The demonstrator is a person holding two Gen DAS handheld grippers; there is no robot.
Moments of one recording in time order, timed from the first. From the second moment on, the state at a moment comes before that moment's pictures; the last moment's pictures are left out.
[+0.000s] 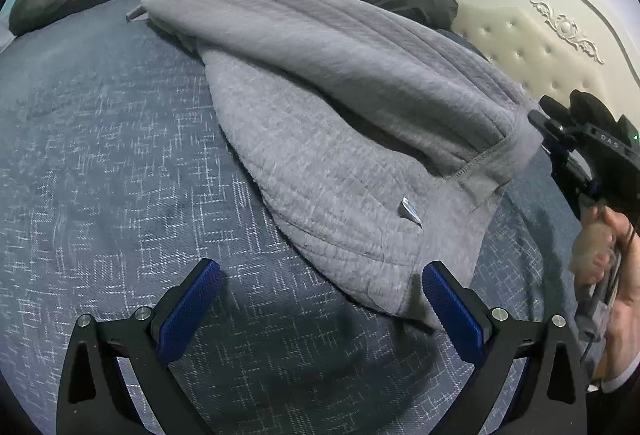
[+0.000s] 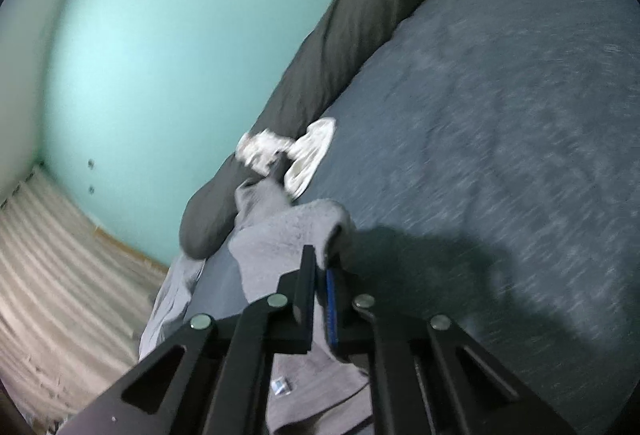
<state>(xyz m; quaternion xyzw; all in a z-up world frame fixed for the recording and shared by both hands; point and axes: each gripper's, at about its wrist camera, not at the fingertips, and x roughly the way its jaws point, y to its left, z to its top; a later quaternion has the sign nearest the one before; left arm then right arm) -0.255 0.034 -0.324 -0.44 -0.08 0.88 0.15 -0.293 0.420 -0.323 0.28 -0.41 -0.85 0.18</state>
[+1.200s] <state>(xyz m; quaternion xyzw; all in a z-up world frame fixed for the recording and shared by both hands) -0.257 -0.015 -0.324 -0.43 -0.11 0.89 0.09 -0.295 0.400 -0.378 0.42 -0.38 -0.81 0.12</state>
